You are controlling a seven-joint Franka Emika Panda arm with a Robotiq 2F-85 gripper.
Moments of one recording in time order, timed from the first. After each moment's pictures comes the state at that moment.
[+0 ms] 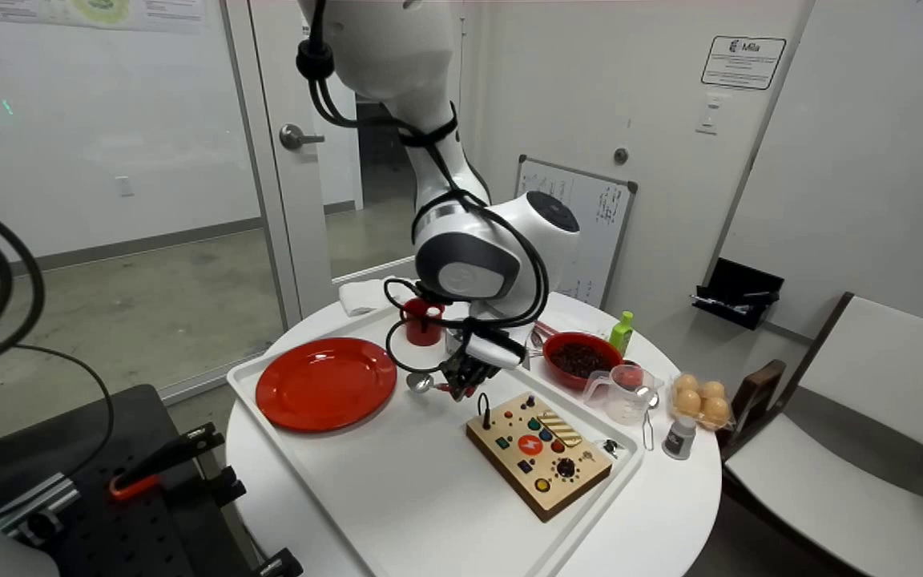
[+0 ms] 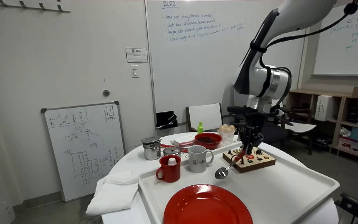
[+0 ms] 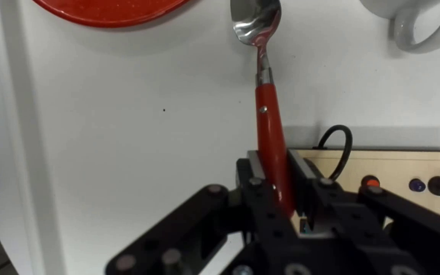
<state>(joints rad) -0.09 0.67 -0.02 -2.09 0.62 2.61 1.09</state>
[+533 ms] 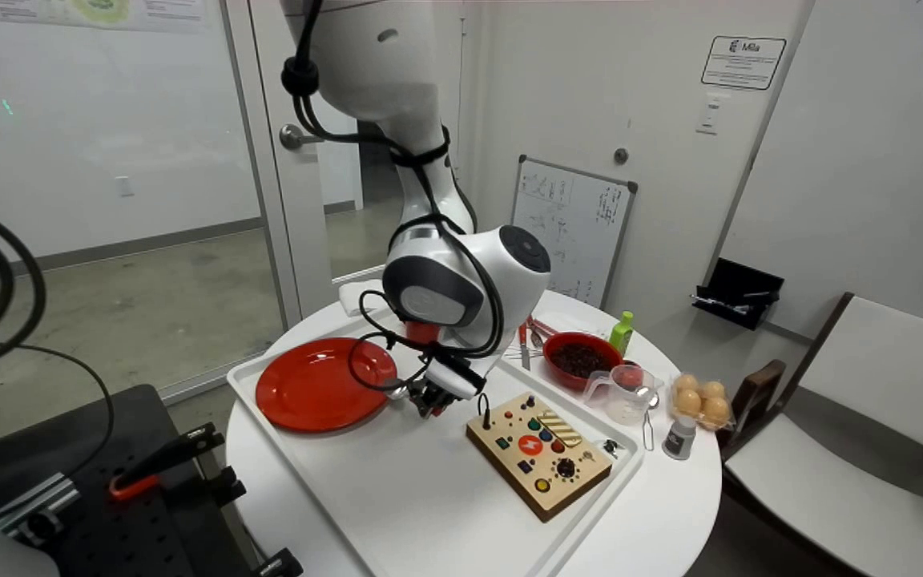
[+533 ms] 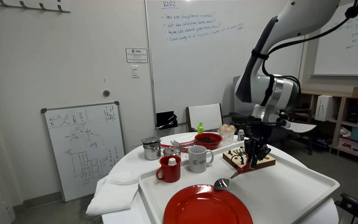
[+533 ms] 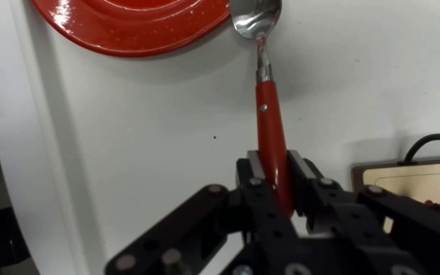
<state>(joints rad) -0.09 0.69 0.01 -2.17 0.77 2.64 1.08</state>
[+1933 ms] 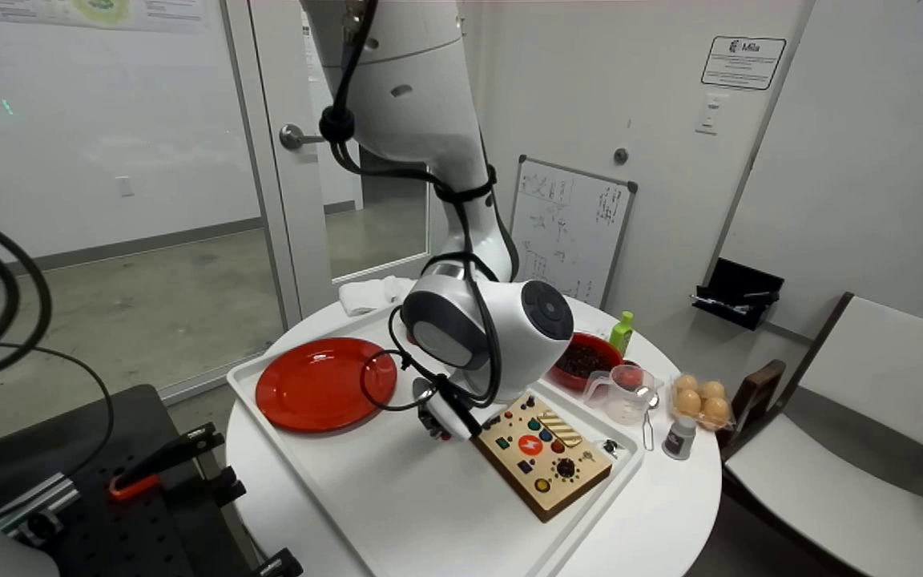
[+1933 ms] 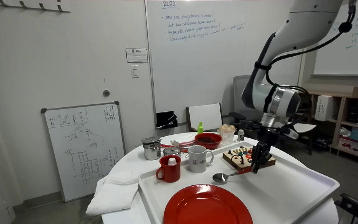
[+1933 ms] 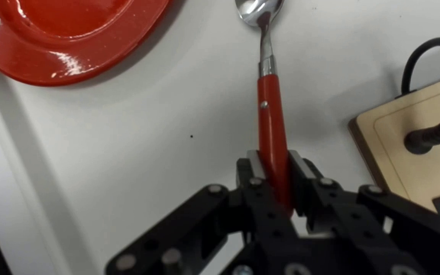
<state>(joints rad) -0.12 0.79 -0.03 -2.10 1.02 2.58 1.08</state>
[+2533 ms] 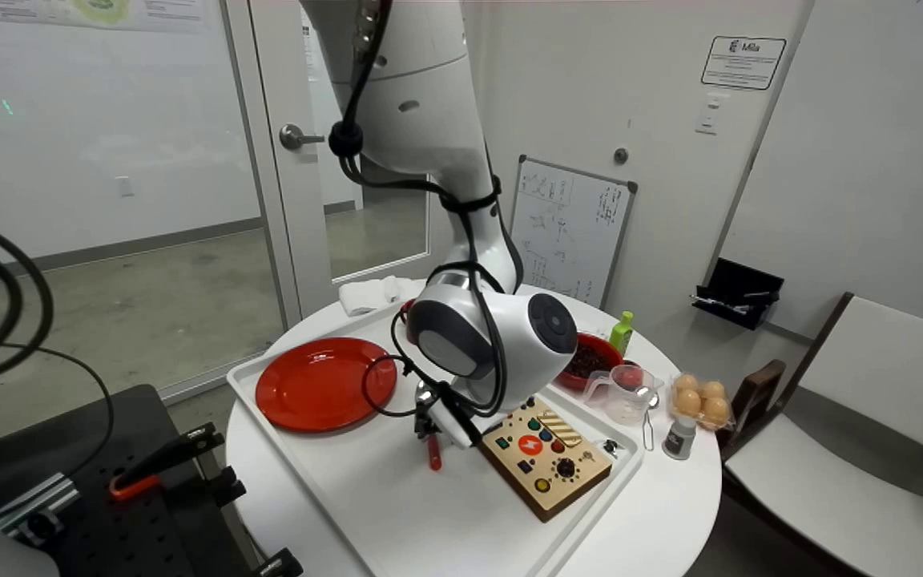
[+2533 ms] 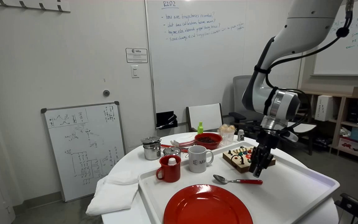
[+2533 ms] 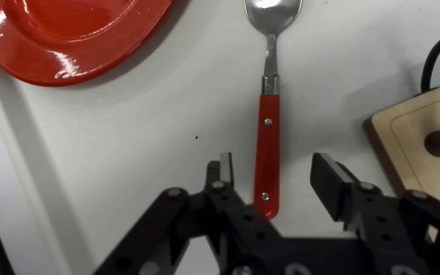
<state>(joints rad) -0.12 0.82 -0.05 -2.07 1.02 2.53 1.08</state>
